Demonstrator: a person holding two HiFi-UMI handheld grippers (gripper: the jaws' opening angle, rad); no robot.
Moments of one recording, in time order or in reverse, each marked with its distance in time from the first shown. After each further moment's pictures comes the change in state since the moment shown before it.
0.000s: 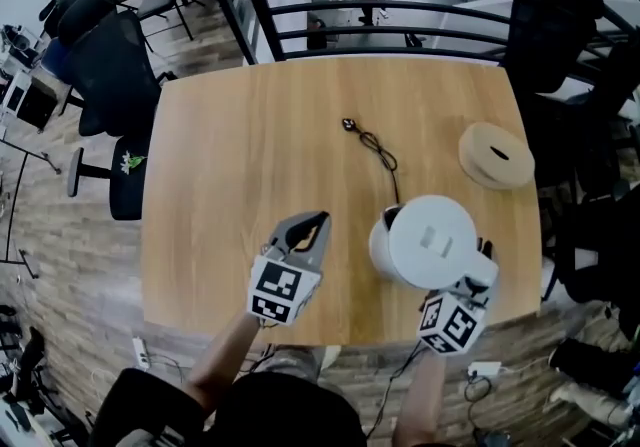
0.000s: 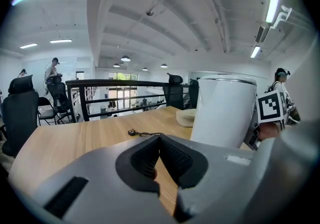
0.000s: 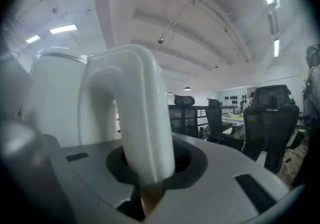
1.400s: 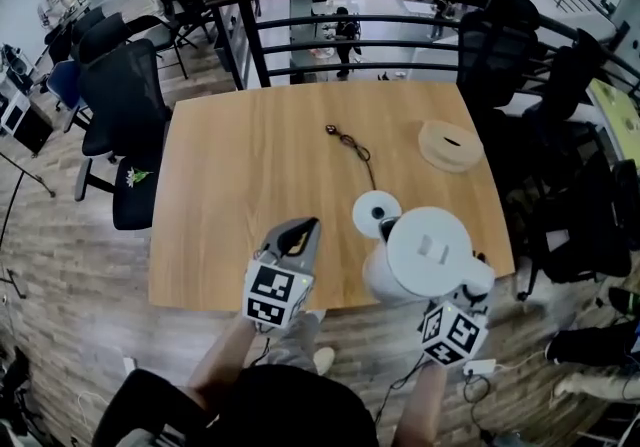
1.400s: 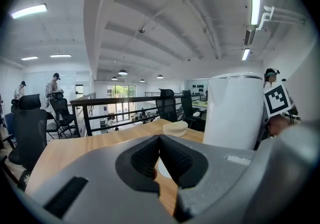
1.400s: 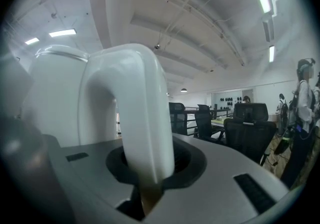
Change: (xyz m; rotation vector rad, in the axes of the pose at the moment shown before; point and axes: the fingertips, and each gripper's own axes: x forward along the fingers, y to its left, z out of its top) left arm -0.159 -0.090 0.044 0.068 -0.128 0.000; right arm -0.187 -0.061 0.091 0.004 0.010 -0.036
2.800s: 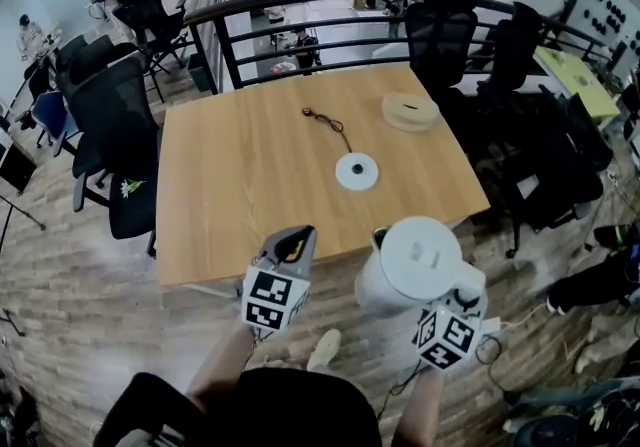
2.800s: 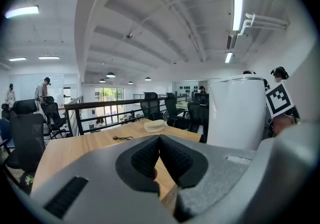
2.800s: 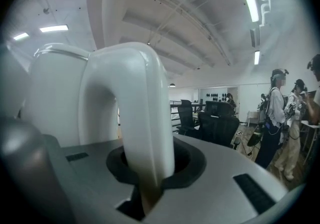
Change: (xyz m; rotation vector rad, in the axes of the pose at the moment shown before) left arm -0.175 -0.101 -0.030 0.059 -0.021 -0.134; right arm -0.251 -0.039 -0.023 0.026 0.093 -0.134
